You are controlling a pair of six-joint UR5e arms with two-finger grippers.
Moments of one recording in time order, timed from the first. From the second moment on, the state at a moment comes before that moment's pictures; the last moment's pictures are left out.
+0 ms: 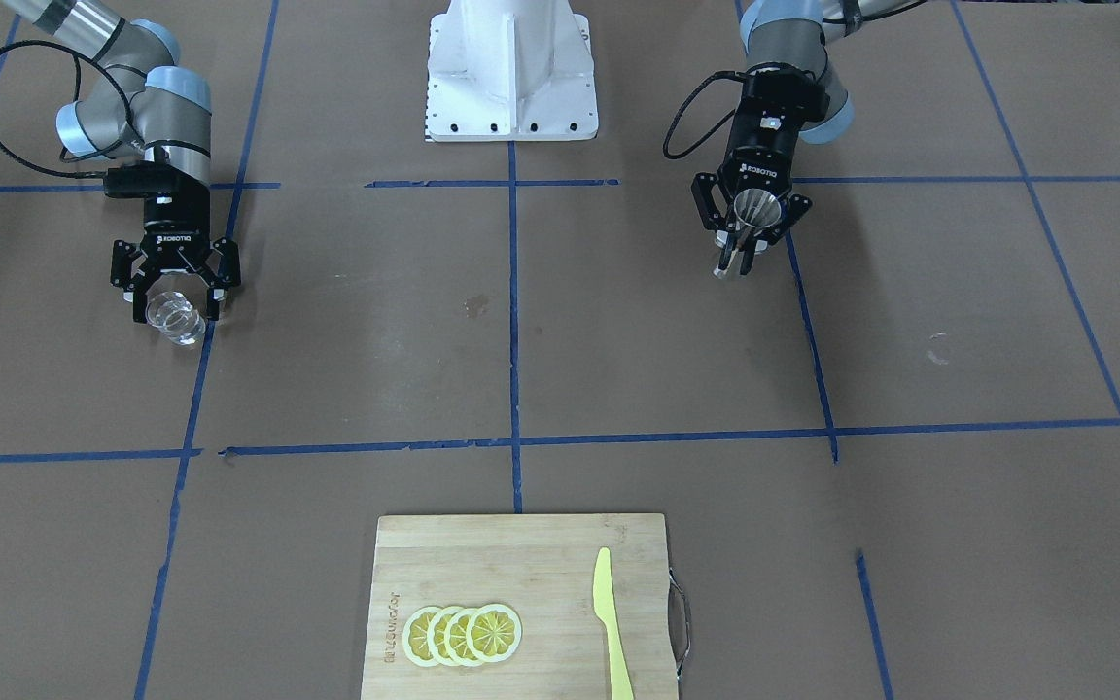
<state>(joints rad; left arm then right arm) -0.22 -1.73 -1.72 -2.94 -0.58 -0.67 0.13 -1.63 1.50 -0.44 0.41 1.29</state>
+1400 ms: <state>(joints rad) -0.22 -1.73 -1.74 -2.94 -0.57 -0.67 0.14 -1.60 1.43 -0.31 0.42 1.23</state>
